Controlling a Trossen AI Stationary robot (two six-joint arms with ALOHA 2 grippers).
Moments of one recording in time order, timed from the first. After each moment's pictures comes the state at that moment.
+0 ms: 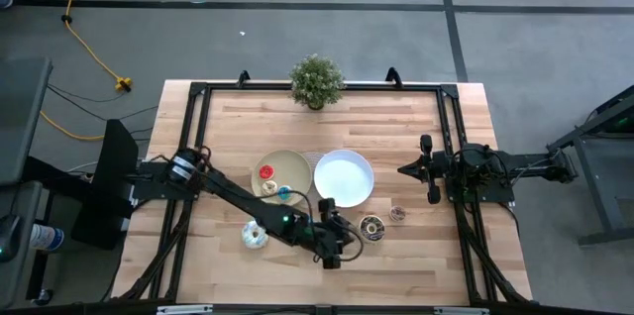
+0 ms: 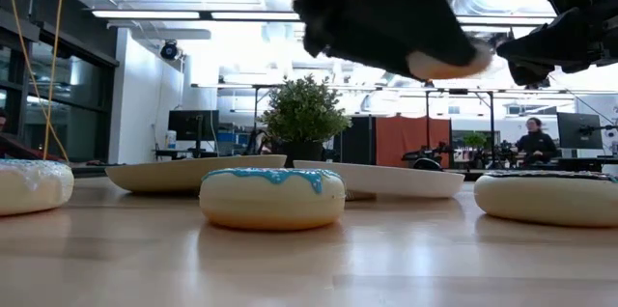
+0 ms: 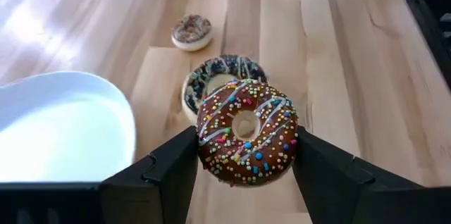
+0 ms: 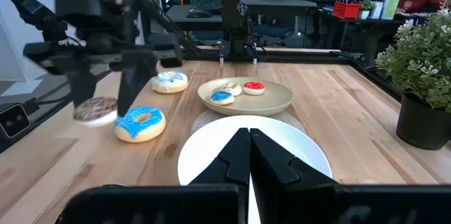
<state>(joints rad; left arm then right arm) -0.44 2.04 1.46 -0.09 -0.46 -0.29 0.05 0.05 0.06 -0.09 0.02 0.00</state>
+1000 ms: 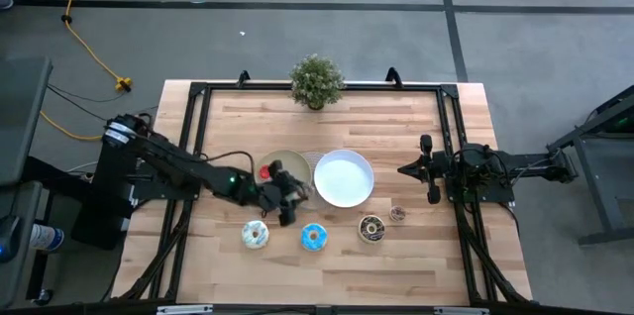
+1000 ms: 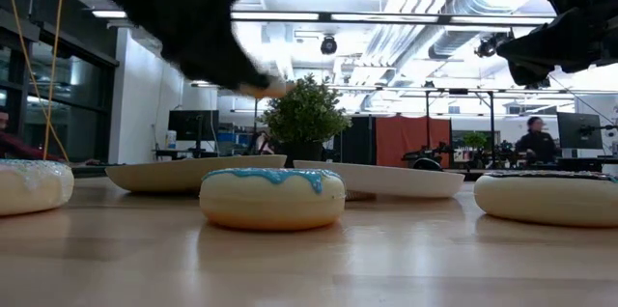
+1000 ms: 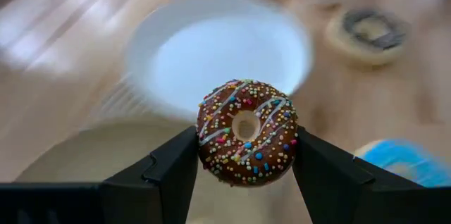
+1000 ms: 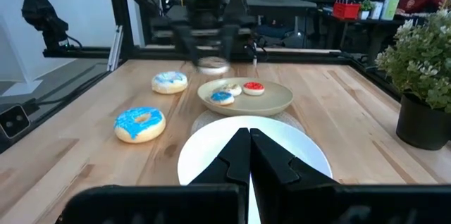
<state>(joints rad) -0.34 1.46 0.76 0.03 -0.51 -0.42 0.05 0.05 0.06 -0.09 0.02 0.00</state>
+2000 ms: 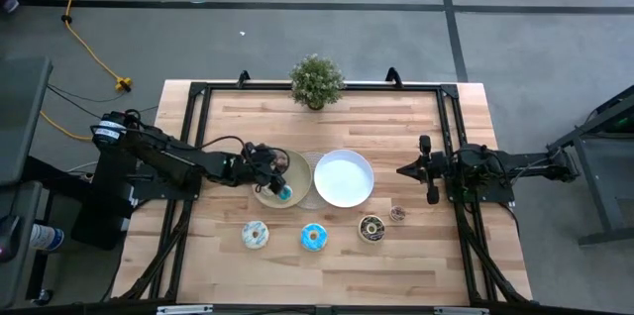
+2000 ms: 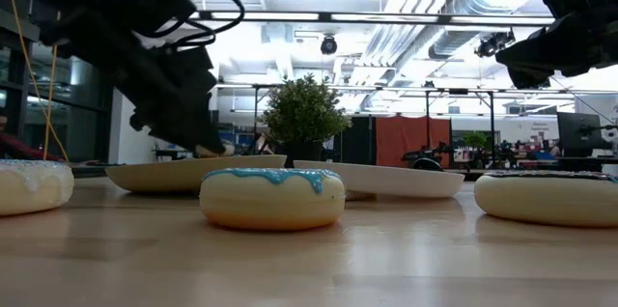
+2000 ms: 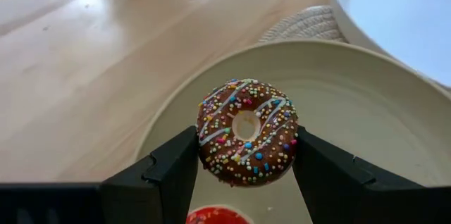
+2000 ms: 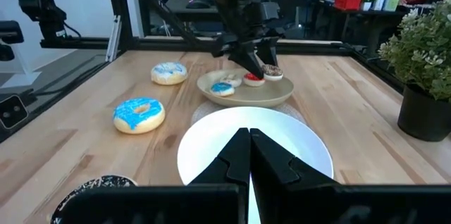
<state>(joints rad) -0.14 1.39 0.51 0.03 -0.59 -0.69 0.05 0.09 0.06 -0.09 0.02 0.00</state>
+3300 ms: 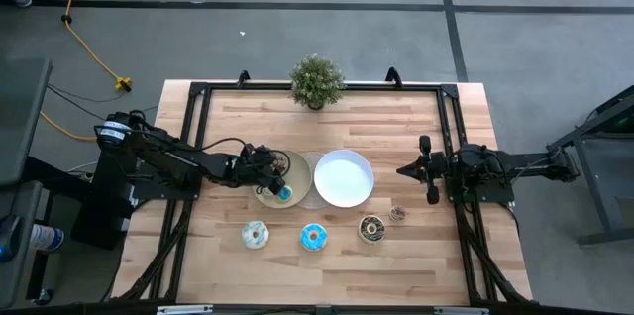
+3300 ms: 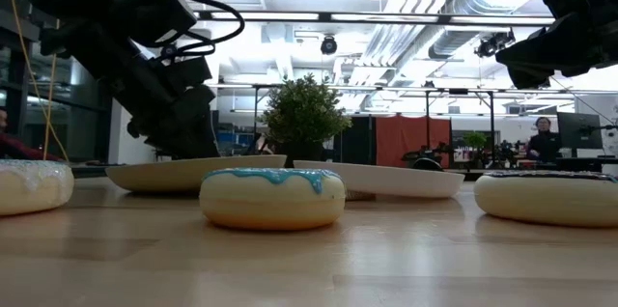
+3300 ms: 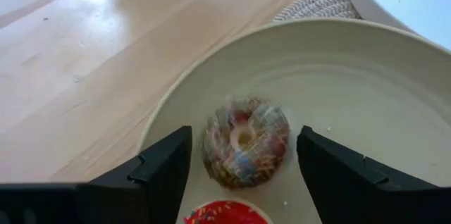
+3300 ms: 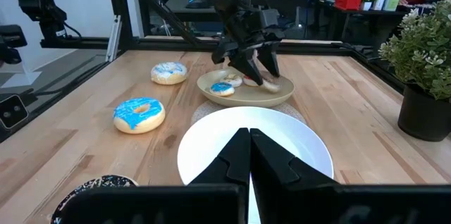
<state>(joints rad) -0.14 1.44 0.50 0.06 -0.60 -0.68 0.05 0.08 0.06 -0.09 0.02 0.00</state>
